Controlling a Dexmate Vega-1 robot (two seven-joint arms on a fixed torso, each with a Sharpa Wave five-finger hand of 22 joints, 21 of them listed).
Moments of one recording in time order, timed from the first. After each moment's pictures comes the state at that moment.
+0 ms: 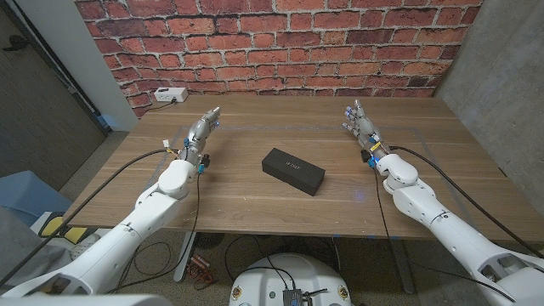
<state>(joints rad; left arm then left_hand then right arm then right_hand) 0.97 0.62 0.35 -1.50 -0.36 -0.25 0.29 0.14 -0.08 0.58 -0.17 0.17 0.17 -0.08 0.19 0.19 0.17 -0.05 0.23 0.21 0.14 -0.04 0.19 0.17 0.18 0.02 0.20 0.18 -0.83 -0.52 -0.40 -1.30 0.57 0.33 0.02 0.33 0.10 -0.24 0.07 0.23 0.10 0.00 0.19 0.19 0.11 0.02 0.21 0.24 0.01 -0.03 0.19 0.29 0.15 0.08 0.19 0.17</state>
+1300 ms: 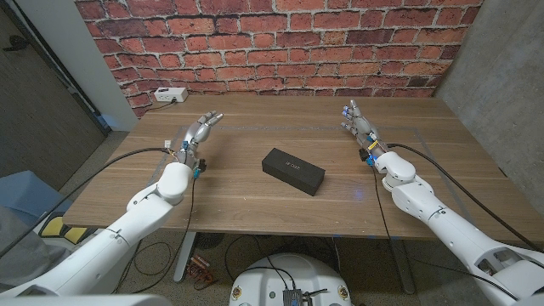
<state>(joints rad) 1.04 0.71 0.34 -1.66 -0.16 -0.07 0.44 0.16 -0.07 0.58 -0.16 0.17 0.18 -0.08 0.20 0.19 0.20 -0.05 0.23 0.21 0.14 -0.04 0.19 0.17 0.18 0.02 0.20 0.18 -0.81 -0.51 -0.42 -1.27 0.54 0.33 0.02 0.34 0.10 -0.23 0.06 0.23 0.10 0.01 0.19 0.19 0.11 0.02 0.21 0.23 0.01 -0.03 0.19 0.27 0.14 0.08 0.19 0.17</state>
